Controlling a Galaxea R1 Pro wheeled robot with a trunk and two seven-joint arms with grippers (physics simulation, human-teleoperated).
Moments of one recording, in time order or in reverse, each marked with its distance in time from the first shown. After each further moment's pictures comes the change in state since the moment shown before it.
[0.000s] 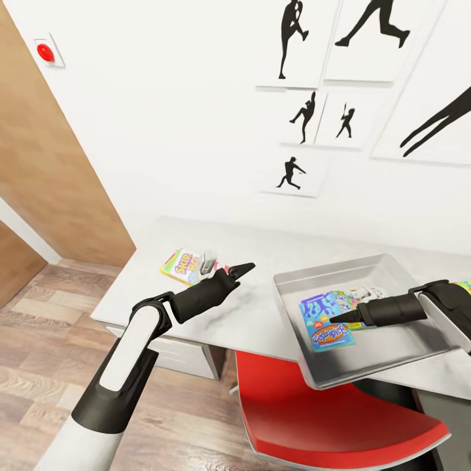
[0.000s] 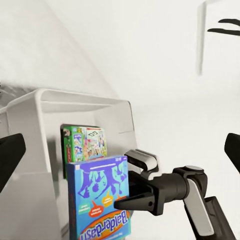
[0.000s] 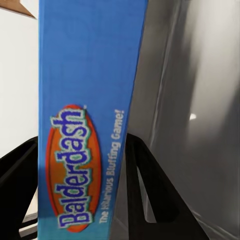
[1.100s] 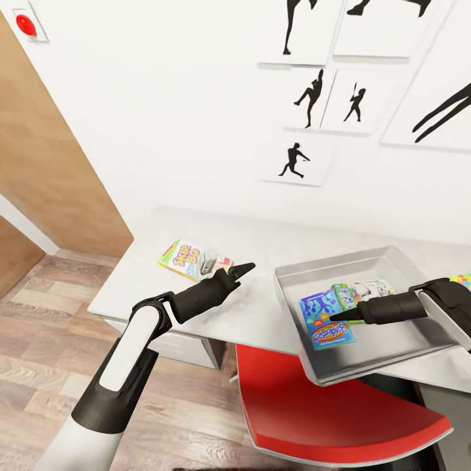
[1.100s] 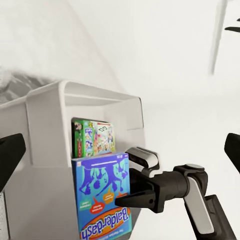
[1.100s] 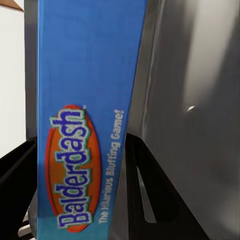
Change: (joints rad) left arm 0.000 0.001 -0.001 0.000 0.004 0.001 0.000; right arm -0.009 -0.001 0.000 -0.001 0.001 0.000 0.000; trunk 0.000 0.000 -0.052
